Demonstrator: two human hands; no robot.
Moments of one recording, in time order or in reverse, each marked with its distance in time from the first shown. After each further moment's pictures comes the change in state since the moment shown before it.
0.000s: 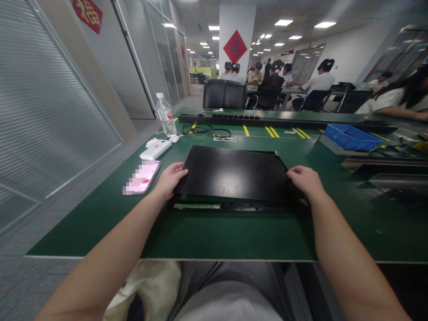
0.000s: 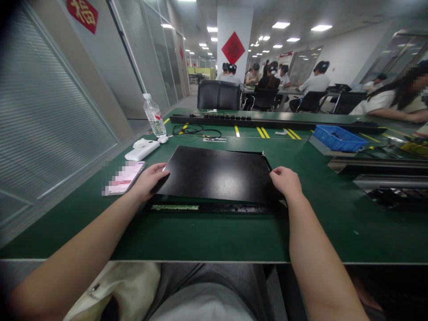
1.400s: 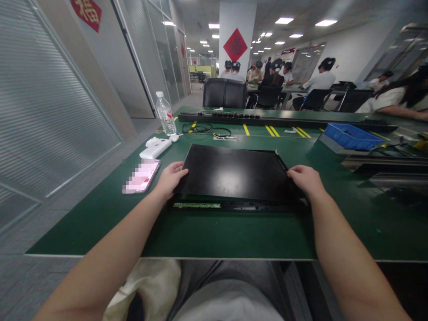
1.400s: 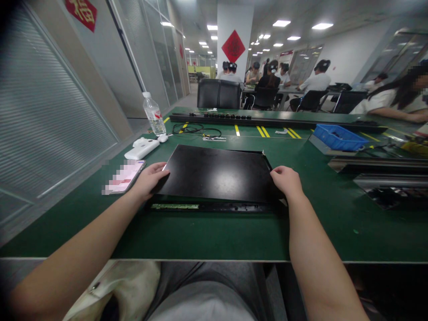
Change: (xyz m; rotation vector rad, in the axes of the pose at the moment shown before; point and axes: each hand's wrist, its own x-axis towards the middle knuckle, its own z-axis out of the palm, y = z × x) left_hand 0.002 -0.005 -0.001 0.016 -0.013 0.060; right_hand 0.000 -0.001 -0.001 0.028 0.018 0.020
